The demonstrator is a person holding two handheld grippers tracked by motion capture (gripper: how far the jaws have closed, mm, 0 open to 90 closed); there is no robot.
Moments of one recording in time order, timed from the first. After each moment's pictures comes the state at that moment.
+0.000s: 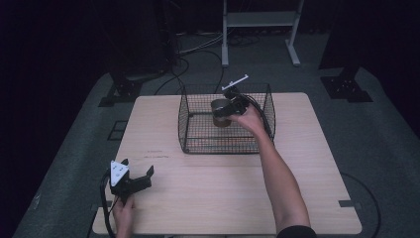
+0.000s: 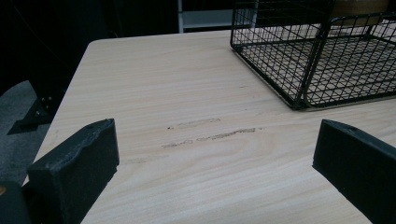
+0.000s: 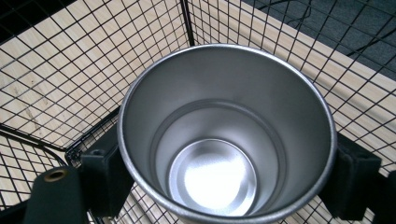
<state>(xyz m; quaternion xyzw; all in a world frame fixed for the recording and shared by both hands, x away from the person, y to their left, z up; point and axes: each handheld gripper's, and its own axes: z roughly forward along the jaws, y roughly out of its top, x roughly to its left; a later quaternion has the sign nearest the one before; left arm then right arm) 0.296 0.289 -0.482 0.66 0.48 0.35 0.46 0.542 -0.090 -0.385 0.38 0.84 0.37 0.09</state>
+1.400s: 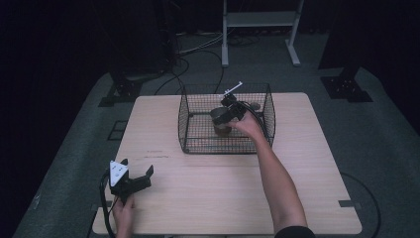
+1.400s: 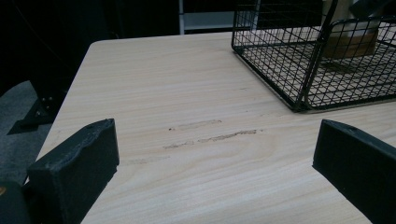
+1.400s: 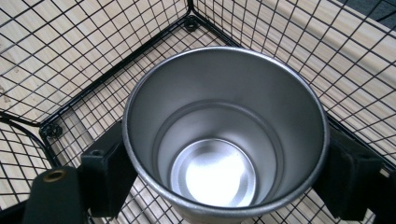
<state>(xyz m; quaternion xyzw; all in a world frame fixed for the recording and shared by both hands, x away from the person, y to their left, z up) 0.296 0.289 -0.482 0.65 0.48 0.35 0.47 0.543 -0.081 -0.413 0.38 0.86 0.32 0.09</state>
